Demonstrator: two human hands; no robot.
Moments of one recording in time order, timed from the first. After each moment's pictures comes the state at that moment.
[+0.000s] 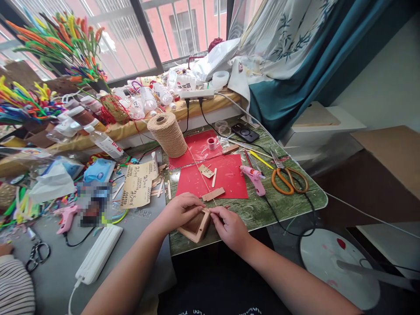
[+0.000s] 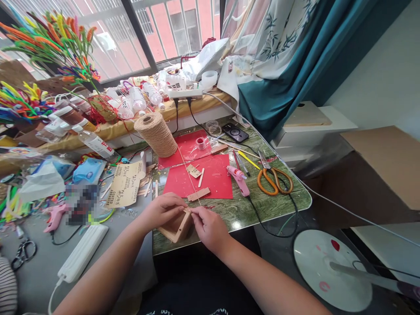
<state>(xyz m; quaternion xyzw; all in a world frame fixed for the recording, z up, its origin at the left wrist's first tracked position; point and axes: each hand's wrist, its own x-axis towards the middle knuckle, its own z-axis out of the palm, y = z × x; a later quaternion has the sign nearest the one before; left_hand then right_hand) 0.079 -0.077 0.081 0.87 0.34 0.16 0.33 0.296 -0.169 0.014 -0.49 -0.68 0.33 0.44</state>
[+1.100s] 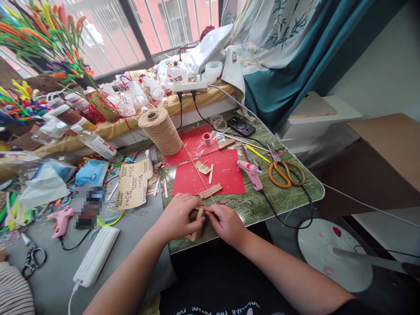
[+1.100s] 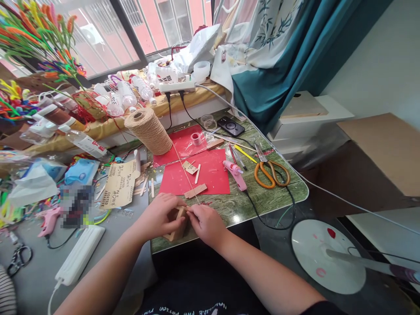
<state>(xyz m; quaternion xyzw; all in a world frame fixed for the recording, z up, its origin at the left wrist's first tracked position) 0.098 -0.098 0.097 0.91 0.35 0.07 0.23 0.297 -0.164 0.001 -0.47 -0.72 0.29 0.42</state>
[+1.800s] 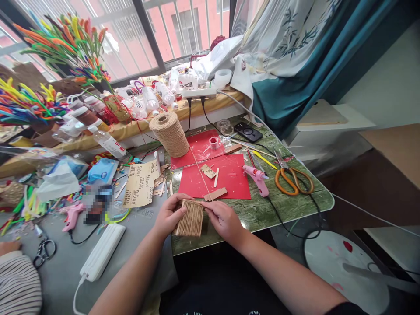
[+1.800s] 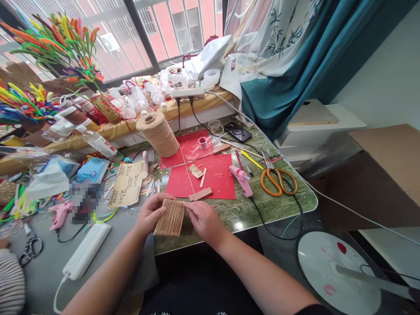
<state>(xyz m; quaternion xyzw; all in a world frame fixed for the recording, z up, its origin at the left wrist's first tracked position) 0.040 -0.094 0.041 0.67 0.39 0.37 0.51 0.283 -0.141 0.008 -0.41 -0.70 0.31 0.50</state>
